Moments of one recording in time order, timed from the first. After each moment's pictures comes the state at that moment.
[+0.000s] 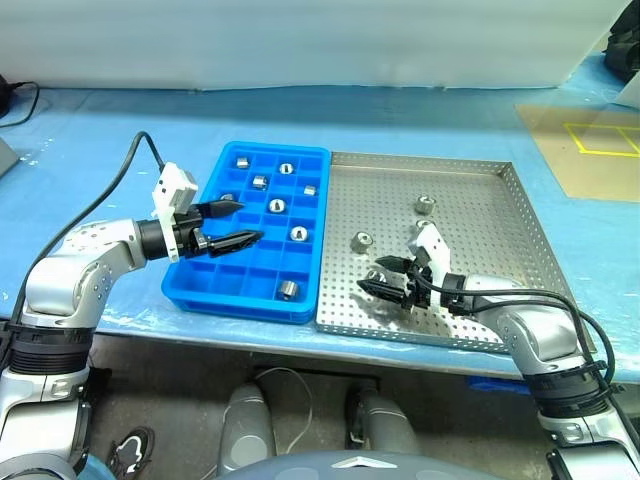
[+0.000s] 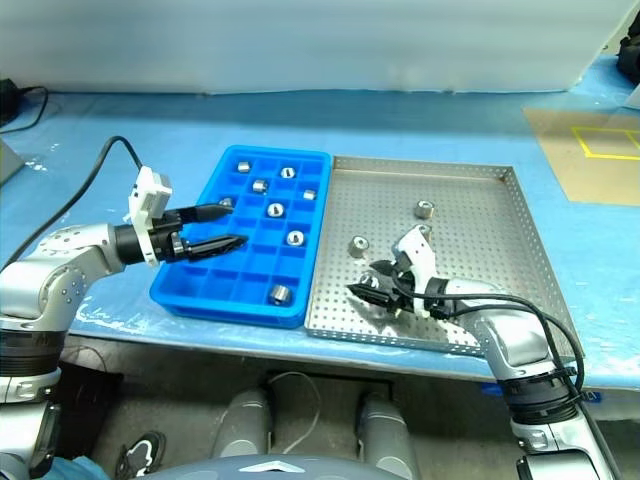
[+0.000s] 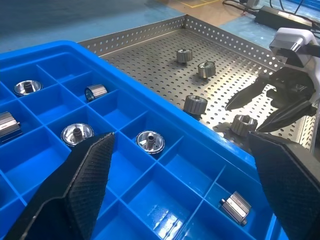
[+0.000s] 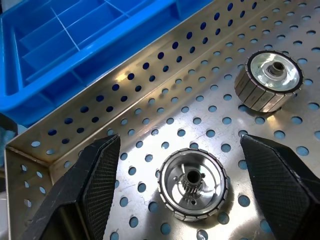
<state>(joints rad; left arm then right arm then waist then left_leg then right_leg) -0.41 0.71 0.11 -0.11 -0.61 0.66 -1.00 -0.23 -0.56 0.07 -0.17 0.45 0.70 0.79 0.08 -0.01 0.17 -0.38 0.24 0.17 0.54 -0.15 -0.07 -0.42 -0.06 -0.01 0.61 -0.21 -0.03</state>
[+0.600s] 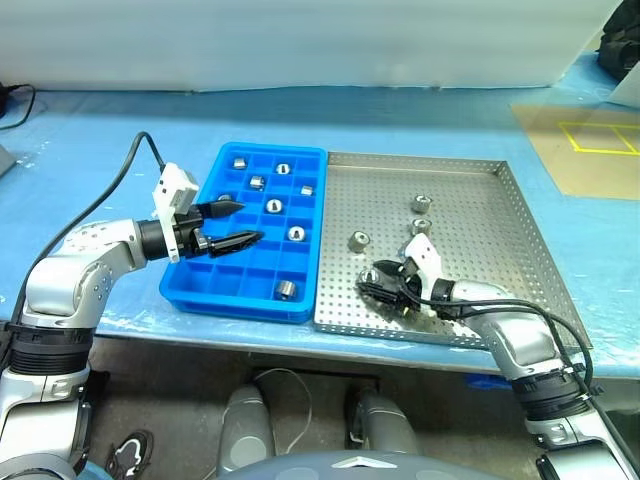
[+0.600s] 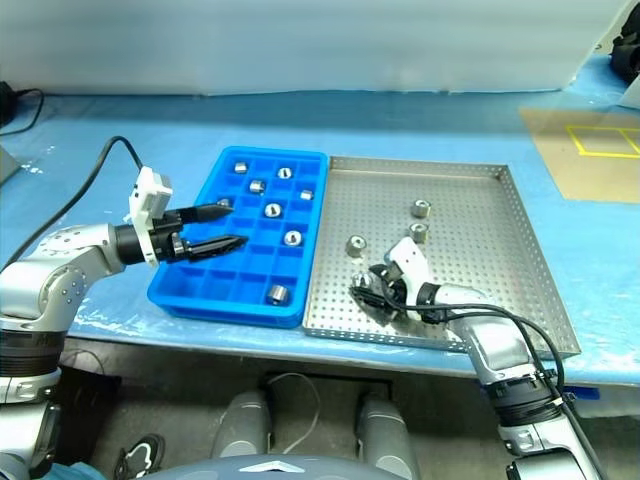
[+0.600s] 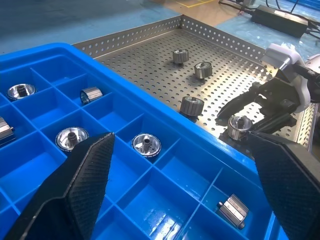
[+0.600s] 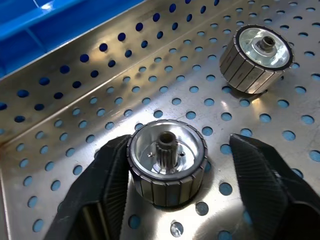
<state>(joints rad) -0.41 0.71 0.11 -0.11 -0.61 0.66 -1.00 -0.21 -0.52 0.13 -0.08 0.29 0.52 0.76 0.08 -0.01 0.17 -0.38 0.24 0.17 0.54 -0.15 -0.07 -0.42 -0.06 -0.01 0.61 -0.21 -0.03</state>
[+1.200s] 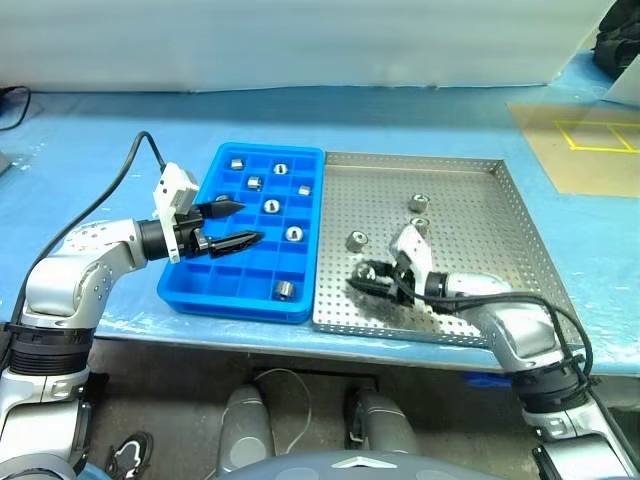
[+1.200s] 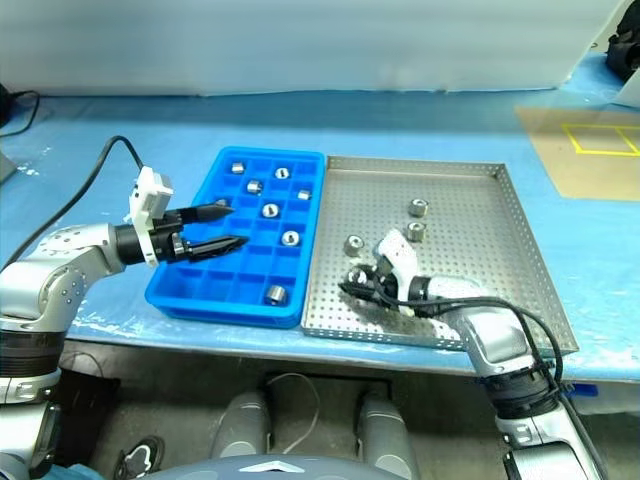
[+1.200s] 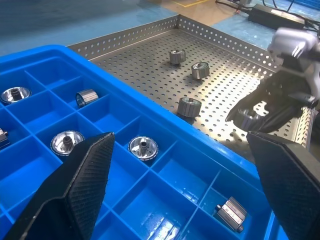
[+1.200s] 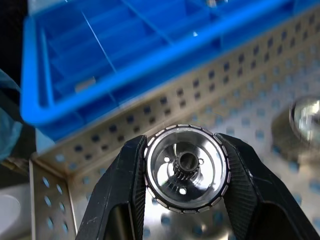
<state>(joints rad) -0.41 0.72 0.11 -0.12 -0.61 0.66 -1.00 -0.36 -0.52 0.13 -0.24 0.42 0.72 0.84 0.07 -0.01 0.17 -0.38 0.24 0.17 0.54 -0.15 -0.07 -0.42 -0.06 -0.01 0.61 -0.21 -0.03</state>
